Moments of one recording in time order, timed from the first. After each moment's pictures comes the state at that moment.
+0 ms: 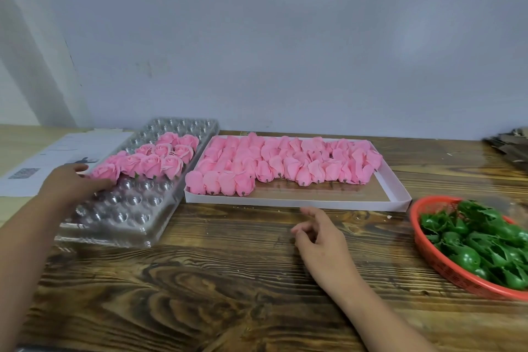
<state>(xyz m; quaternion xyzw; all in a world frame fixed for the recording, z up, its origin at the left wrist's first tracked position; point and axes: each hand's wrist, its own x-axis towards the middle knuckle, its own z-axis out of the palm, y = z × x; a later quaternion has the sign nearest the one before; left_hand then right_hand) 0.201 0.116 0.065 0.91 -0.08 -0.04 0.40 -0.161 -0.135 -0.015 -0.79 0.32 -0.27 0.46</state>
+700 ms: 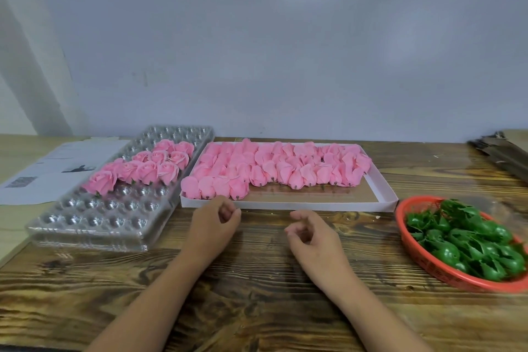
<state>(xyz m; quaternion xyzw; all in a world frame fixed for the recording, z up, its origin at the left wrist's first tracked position) 0.017 -0.012 0.001 0.81 -0.38 -0.02 0.45 -0.171 -0.128 0.000 -0.78 0.28 -0.30 0.46</state>
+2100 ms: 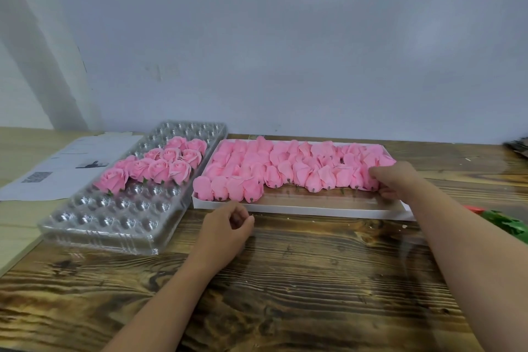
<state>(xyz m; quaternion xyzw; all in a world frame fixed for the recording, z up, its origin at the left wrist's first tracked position) 0.024 -0.008 0.001 0.81 -0.38 -0.06 0.44 -0.146 -0.338 0.051 -0.67 0.58 -0.18 0.43</state>
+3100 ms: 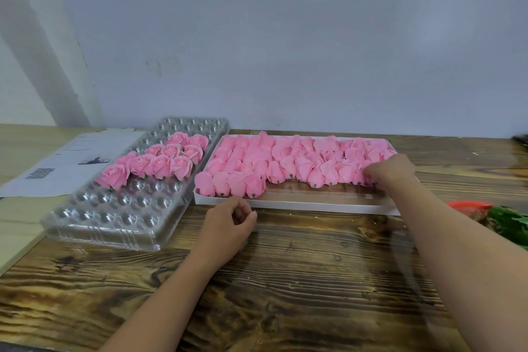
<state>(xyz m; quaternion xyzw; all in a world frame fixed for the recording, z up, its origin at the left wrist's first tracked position) 0.023 -0.010 0.002 0.80 -0.38 -0.07 0.45 -0.121 -0.328 0.046 -0.70 0.61 -0.21 0.30</state>
